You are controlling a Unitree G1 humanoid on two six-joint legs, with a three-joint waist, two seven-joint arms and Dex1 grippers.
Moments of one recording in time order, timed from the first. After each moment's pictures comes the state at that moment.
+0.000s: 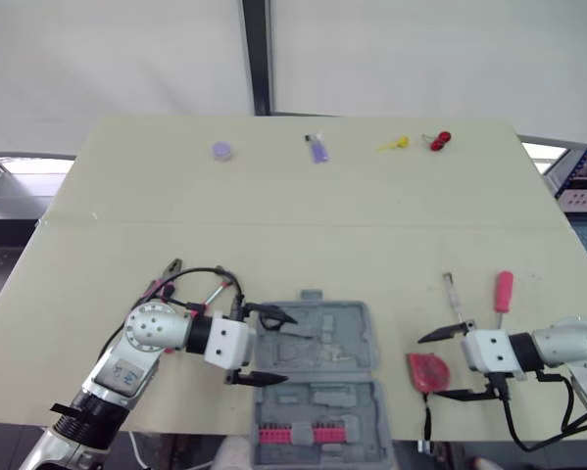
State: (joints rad) left arm -0.22 0.64 -0.25 -0.14 -0.16 -0.24 -1.14; right arm -0.09 -0.96 0.07 0.27 0.16 -0.45 1.41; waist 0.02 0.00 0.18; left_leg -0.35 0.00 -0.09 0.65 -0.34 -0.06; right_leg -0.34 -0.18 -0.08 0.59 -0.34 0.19
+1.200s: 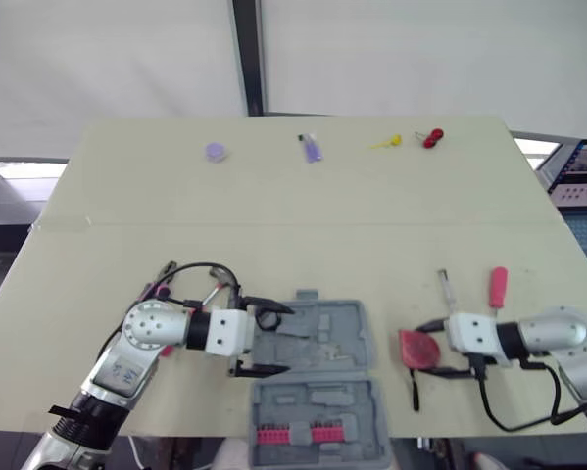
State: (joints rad) left arm -0.21 0.62 -0.20 -0.18 -0.21 -0.11 -1.07; right arm -0.19 -1.00 0.07 -0.06 0.14 0.00 1.28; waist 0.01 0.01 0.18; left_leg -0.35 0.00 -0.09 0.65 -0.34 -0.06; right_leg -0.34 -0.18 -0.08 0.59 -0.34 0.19
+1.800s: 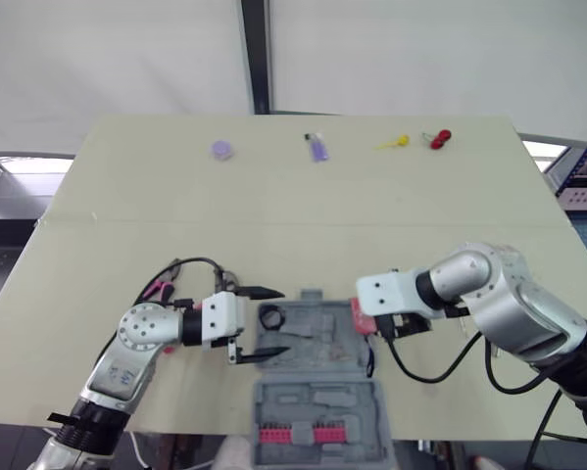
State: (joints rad) left arm -0.18 0.58 -0.16 -0.14 -0.23 -0.09 -1.01; right arm -0.68 -0.95 0.62 -0.46 -0.23 0.74 1.32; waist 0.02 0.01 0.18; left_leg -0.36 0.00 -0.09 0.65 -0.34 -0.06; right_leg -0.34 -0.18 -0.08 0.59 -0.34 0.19
